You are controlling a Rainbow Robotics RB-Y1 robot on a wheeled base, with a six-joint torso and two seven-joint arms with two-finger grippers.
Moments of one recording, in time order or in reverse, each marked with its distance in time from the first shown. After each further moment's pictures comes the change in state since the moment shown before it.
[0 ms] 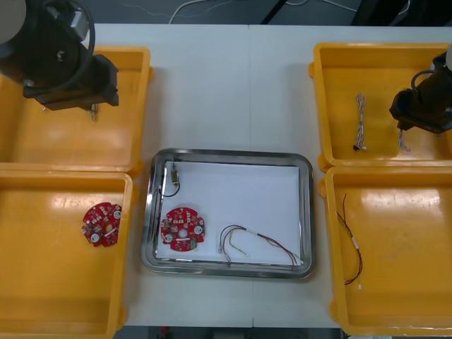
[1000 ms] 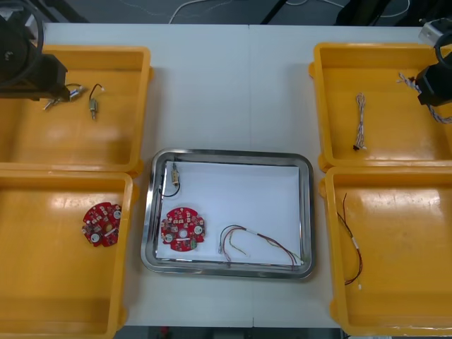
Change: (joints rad) right arm 0.115 -0.052 -0.187 -0.557 -0.028 0.389 0.622; left arm 0.024 0.005 0.163 0.258 -0.184 -0.073 -0.429
